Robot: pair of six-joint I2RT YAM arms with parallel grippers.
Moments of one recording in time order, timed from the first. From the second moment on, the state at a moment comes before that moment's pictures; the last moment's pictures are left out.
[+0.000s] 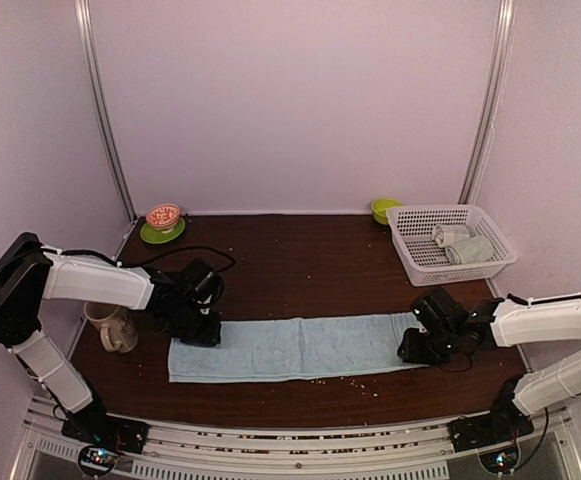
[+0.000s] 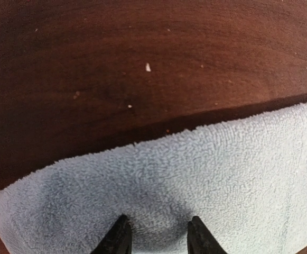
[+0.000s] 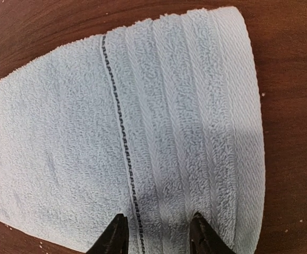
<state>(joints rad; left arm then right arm) -0.74 1.61 0.85 -0.46 -0.08 -0.60 0.74 1.24 0.48 -0.36 0.14 0.84</state>
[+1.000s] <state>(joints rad) -0.74 1.48 0.88 -0.46 -0.03 -0.55 0.53 0.92 0.35 -0.55 0.11 1.18</state>
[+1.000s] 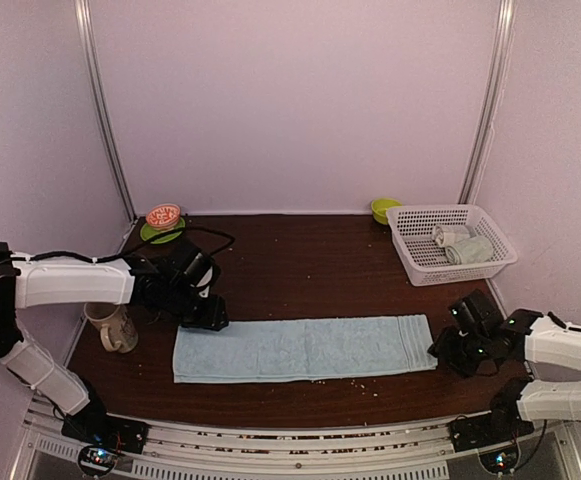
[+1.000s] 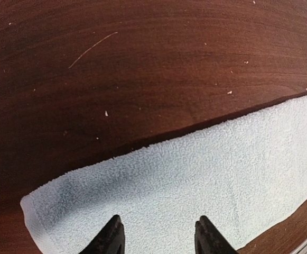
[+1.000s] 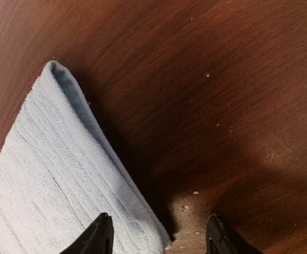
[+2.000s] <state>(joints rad) -0.74 1.47 0.84 -0.42 -0.02 -0.51 0.64 1.04 0.39 -0.53 0.05 1.22</state>
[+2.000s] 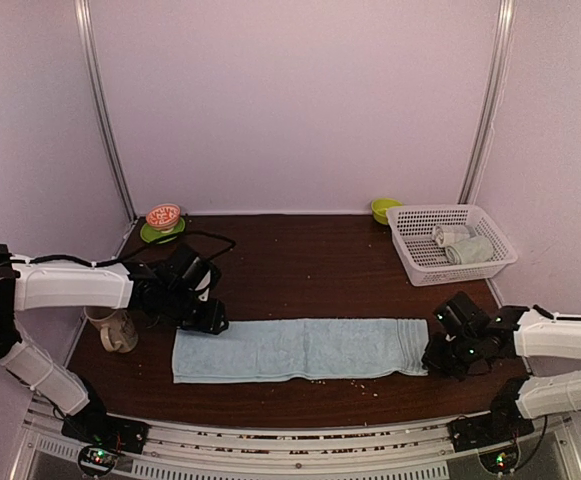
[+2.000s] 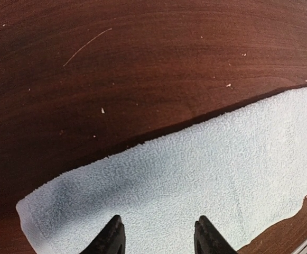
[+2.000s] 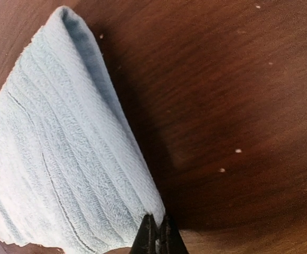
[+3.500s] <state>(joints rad) -0.75 1.57 0.89 -0.41 0.06 -0.60 0.85 1.08 0.89 -0.68 0.14 0.56</state>
